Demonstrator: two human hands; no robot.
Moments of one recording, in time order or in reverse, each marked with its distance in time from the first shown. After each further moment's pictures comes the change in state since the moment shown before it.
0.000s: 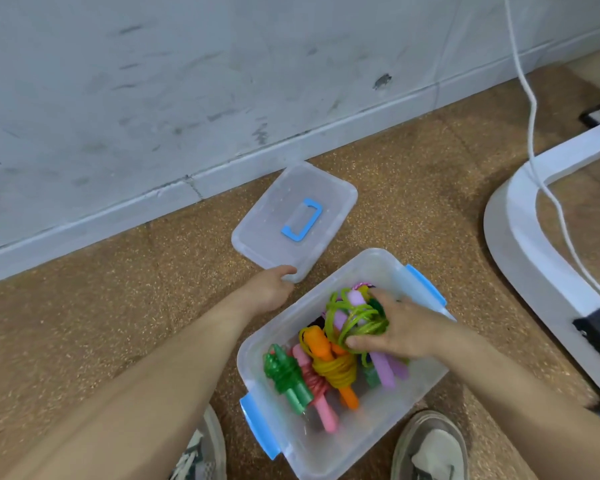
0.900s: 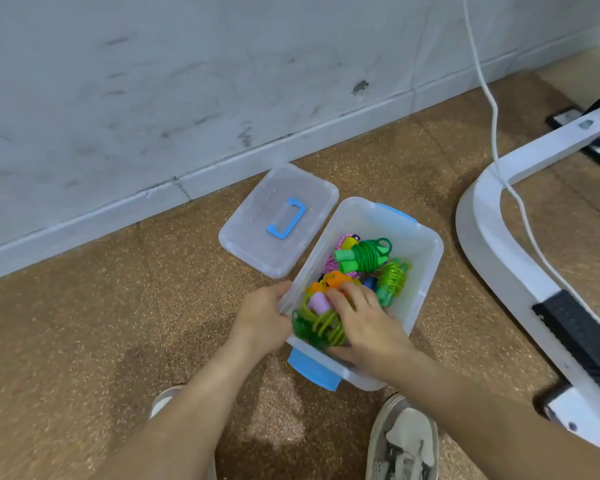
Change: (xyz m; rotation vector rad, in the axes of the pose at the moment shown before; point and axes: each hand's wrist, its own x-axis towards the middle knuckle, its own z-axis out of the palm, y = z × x) left_hand -0.081 0.012 0.050 -0.106 0.292 0.288; right_hand -0.003 0.006 0.056 -0.204 0.413 -0.307
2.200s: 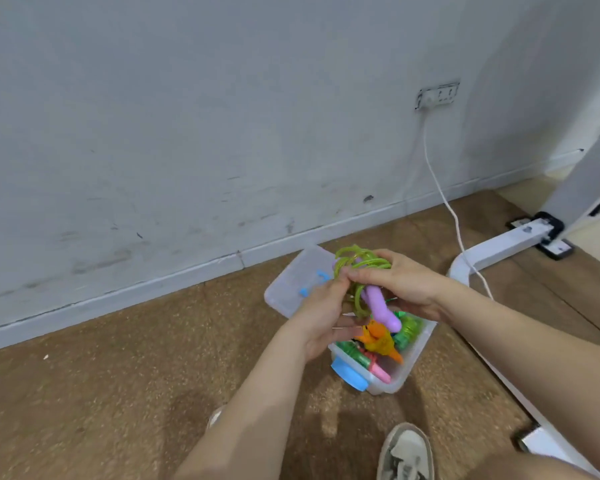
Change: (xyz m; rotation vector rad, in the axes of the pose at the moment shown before) left_hand -0.126 0.157 -0.090 -0.845 -0.195 -0.083; right_hand -0.077 -0.090 -0.235 1.168 -0.004 0.089
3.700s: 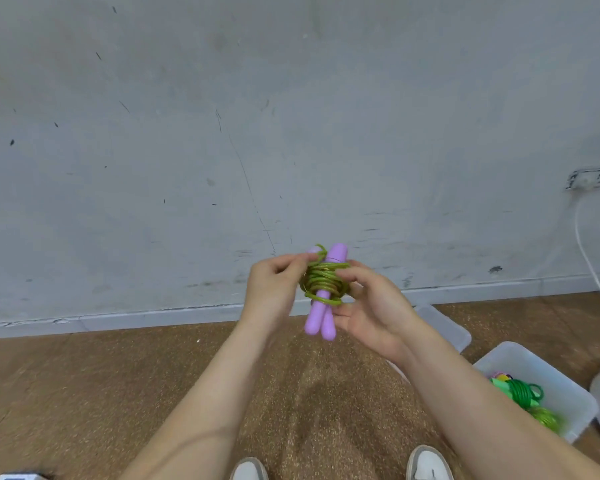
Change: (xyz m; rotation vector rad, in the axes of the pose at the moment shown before) left_hand -0.224 0.074 -0.164 0.099 0.817 0.668; right_hand -0.060 -0.112 0.254 0.541 -0.370 -0.124
